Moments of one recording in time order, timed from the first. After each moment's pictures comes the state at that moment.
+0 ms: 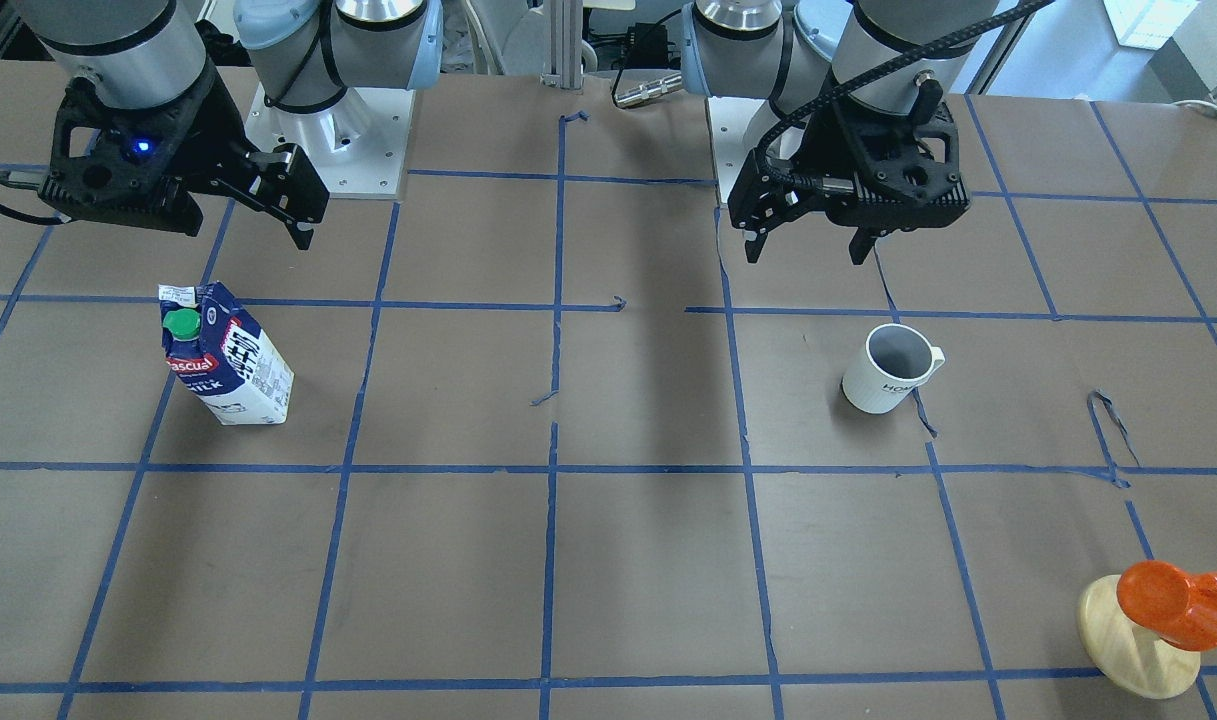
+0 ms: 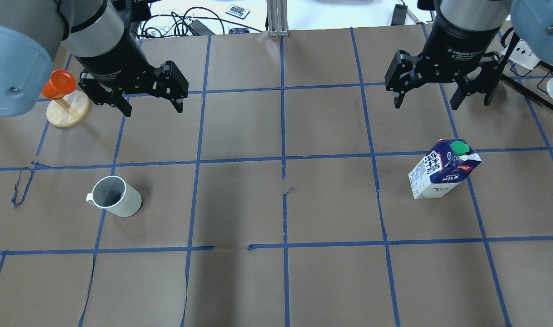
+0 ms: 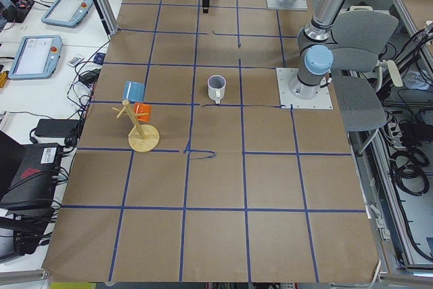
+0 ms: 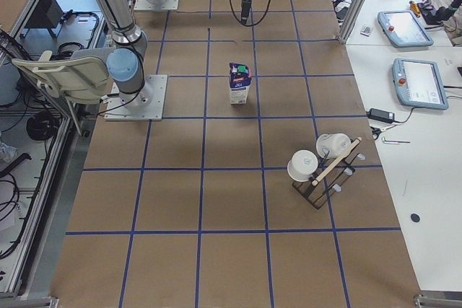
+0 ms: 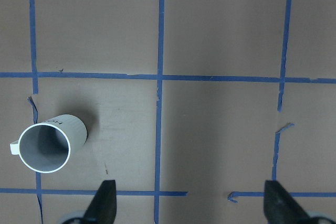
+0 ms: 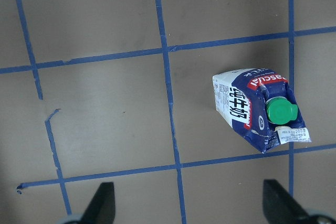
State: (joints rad) left arm -1.62 -1.56 -1.56 -1.55 1.55 -0.08; right arm 1.56 -1.56 1.51 -1.45 -1.59 0.11
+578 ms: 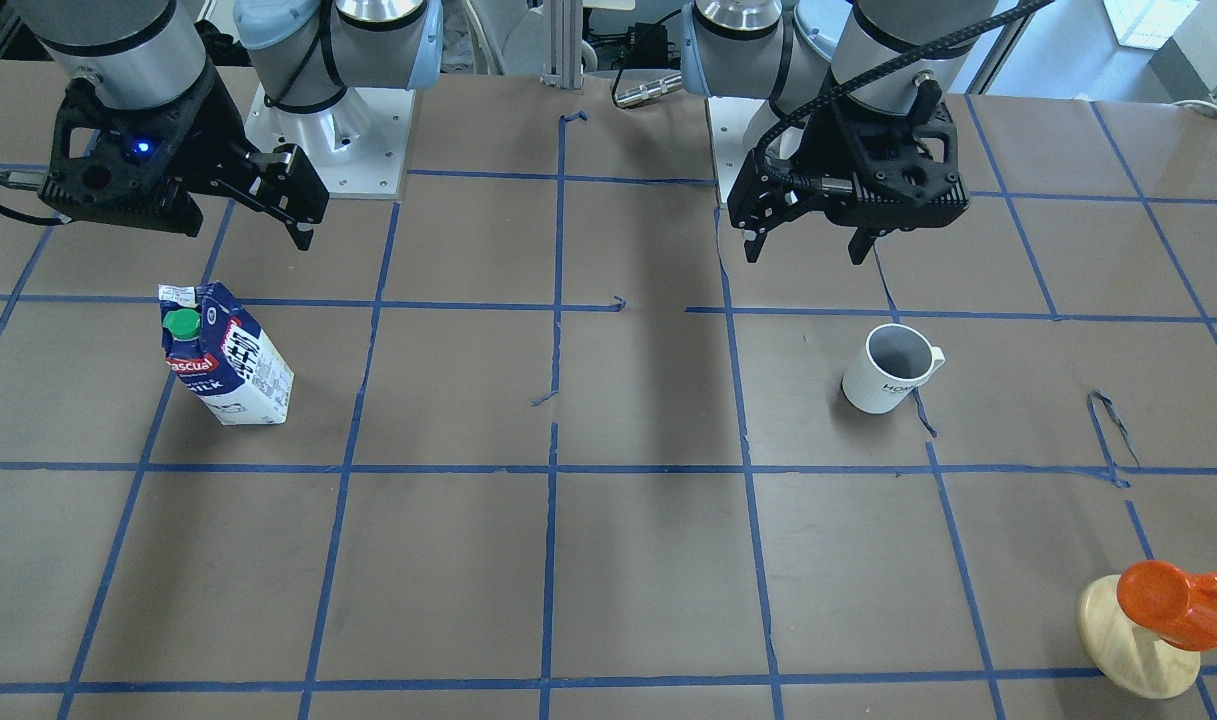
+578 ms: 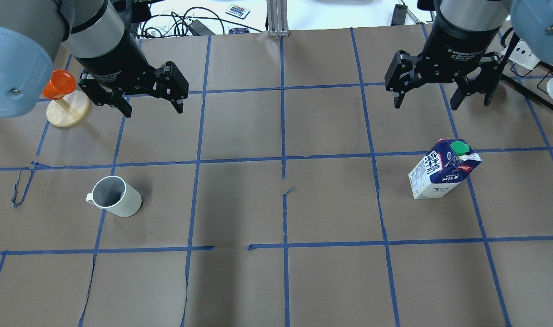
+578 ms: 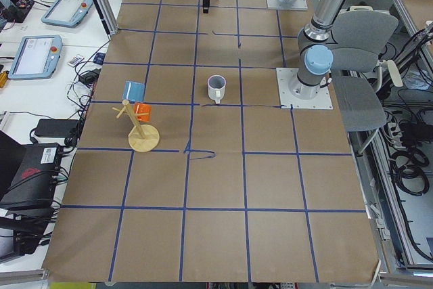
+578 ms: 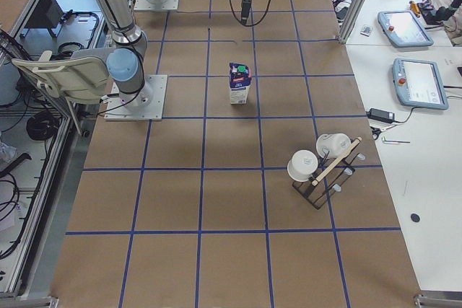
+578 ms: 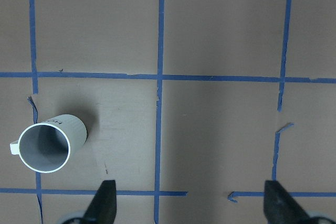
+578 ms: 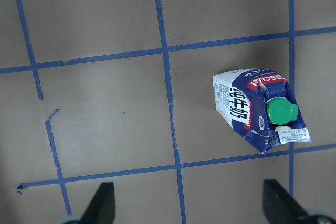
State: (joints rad) left arm -1.62 -1.56 -1.56 -1.55 1.55 -0.08; right arm 1.56 -1.56 1.51 -1.45 -1.59 0.11
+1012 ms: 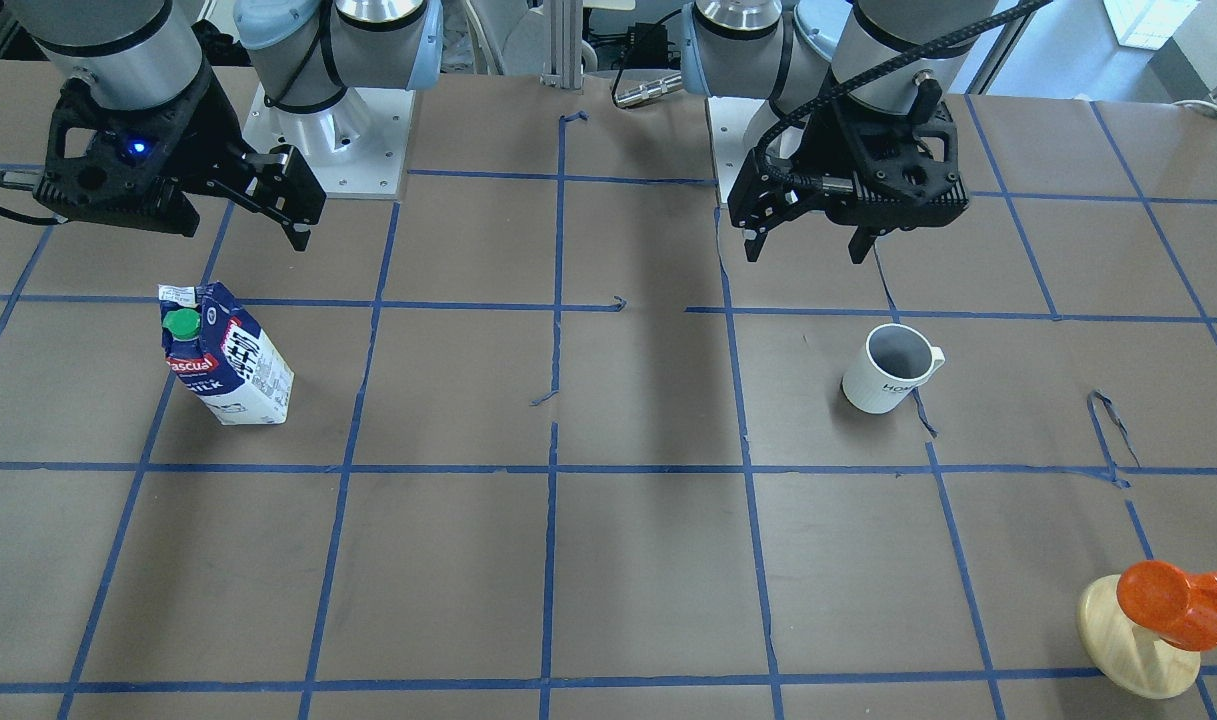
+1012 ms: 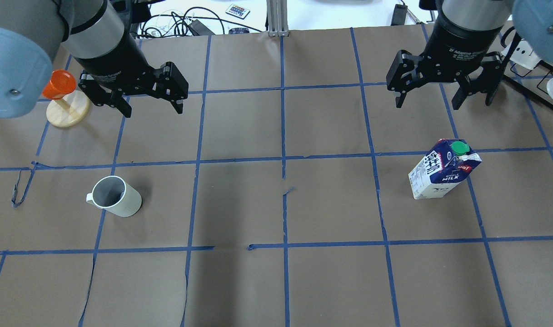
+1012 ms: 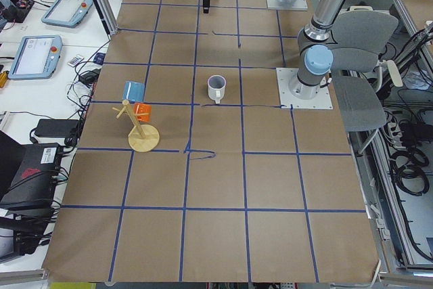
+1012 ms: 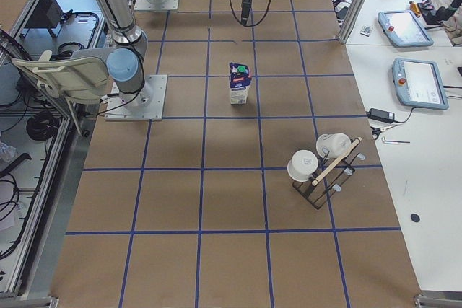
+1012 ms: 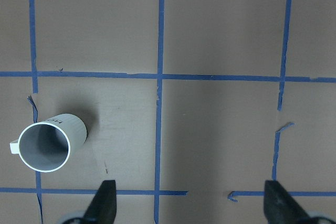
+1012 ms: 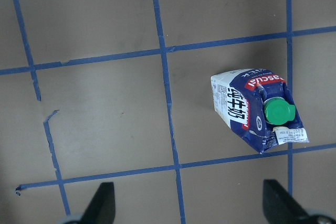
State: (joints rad) left arm -1.62 -1.56 -1.56 -1.55 1.55 -0.08; right arm 1.56 -1.56 1.51 -1.45 -1.59 0.11
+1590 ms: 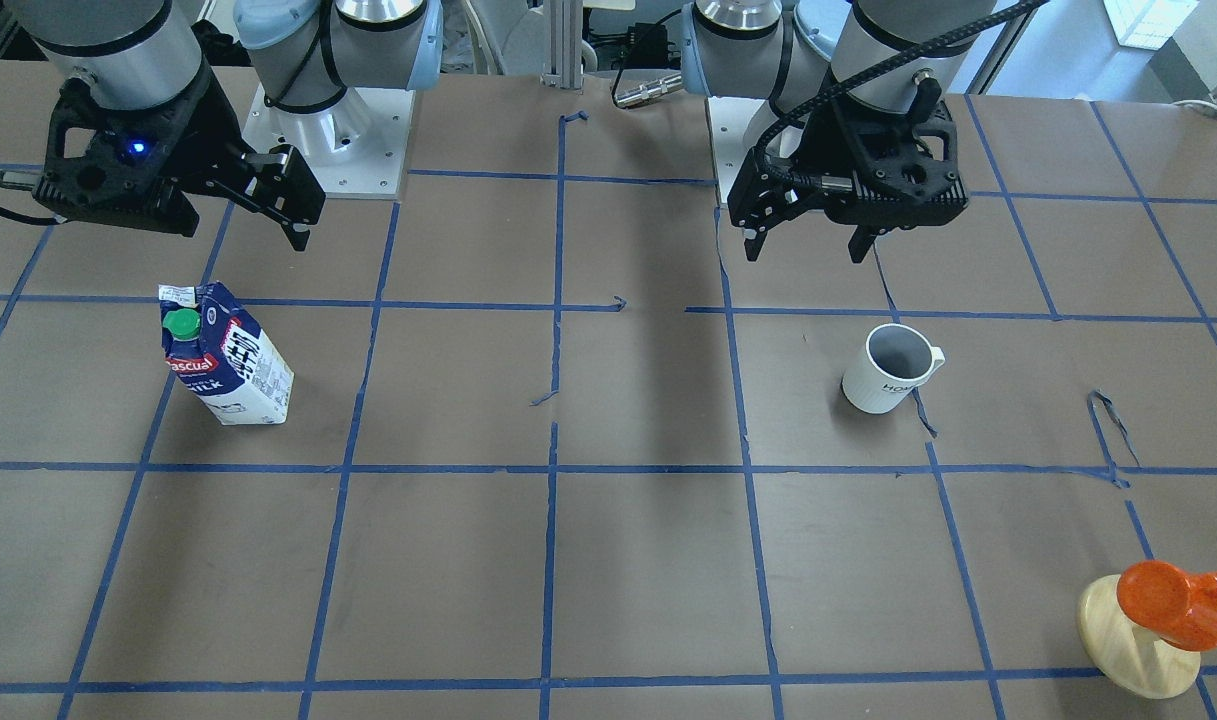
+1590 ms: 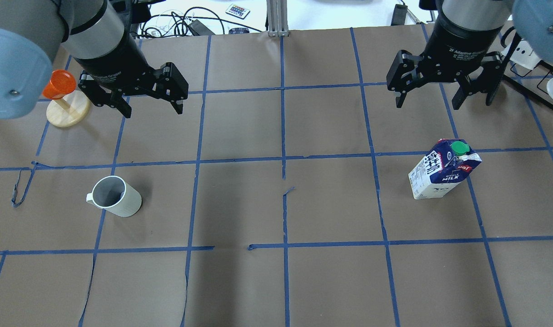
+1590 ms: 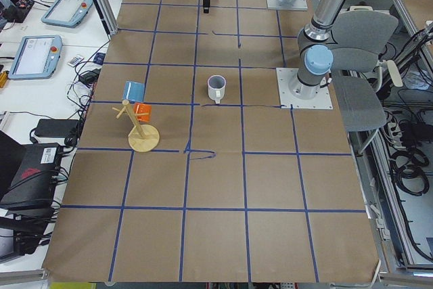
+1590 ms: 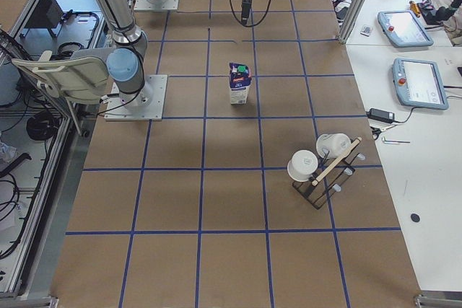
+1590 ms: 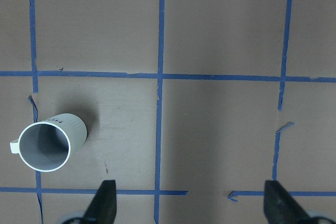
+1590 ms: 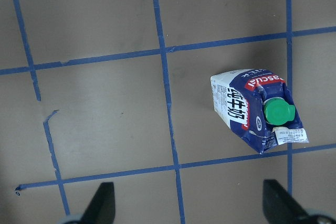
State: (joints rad) left arm -1.62 -1.56 -1.57 -1.55 1.55 -0.08; right arm 1.56 -1.56 1.51 -1.45 -1.59 0.10
